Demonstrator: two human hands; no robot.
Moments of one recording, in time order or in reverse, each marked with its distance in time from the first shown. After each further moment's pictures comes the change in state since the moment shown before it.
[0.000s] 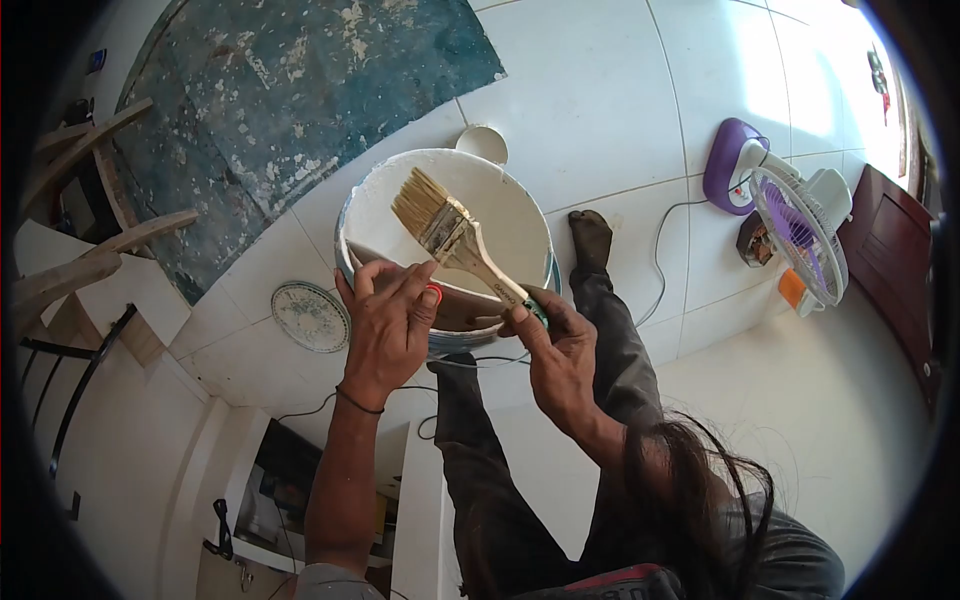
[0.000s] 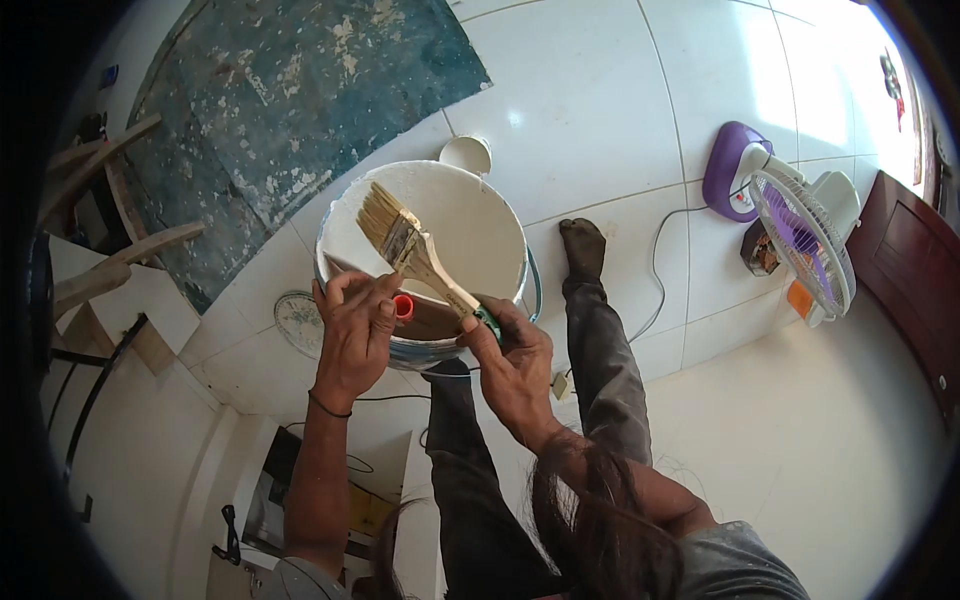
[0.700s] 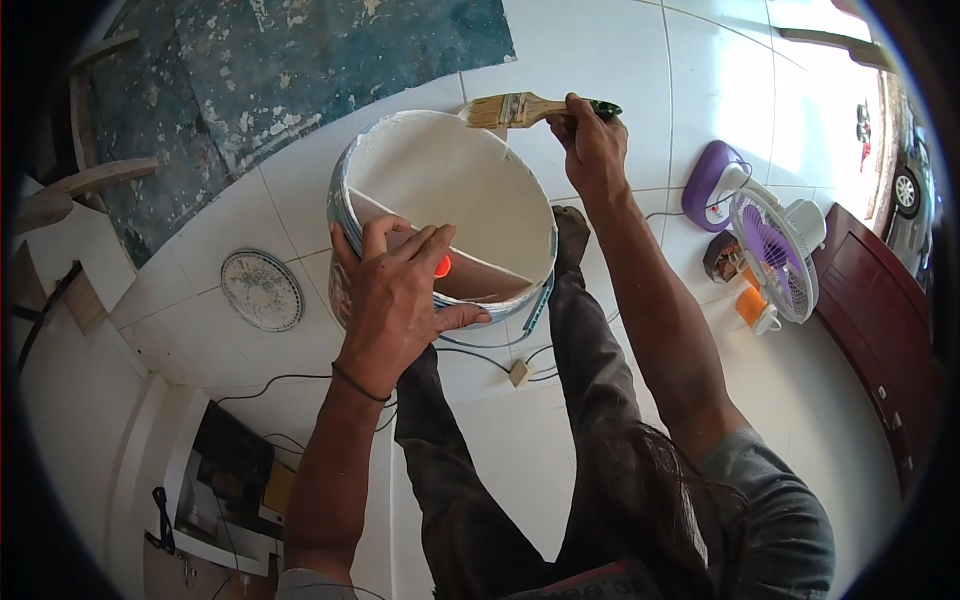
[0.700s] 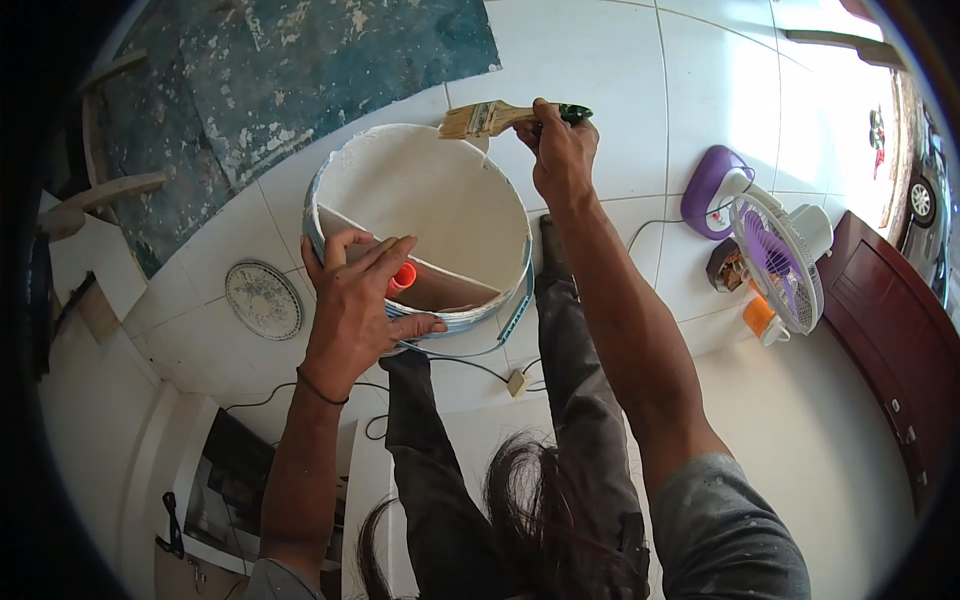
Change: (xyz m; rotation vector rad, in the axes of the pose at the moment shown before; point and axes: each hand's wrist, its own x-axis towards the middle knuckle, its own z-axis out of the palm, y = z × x) left_hand -0.001 0.005 0.012 0.043 0.047 0.014; right_hand 0.247 -0.008 -0.020 0.120 0.175 -0.148
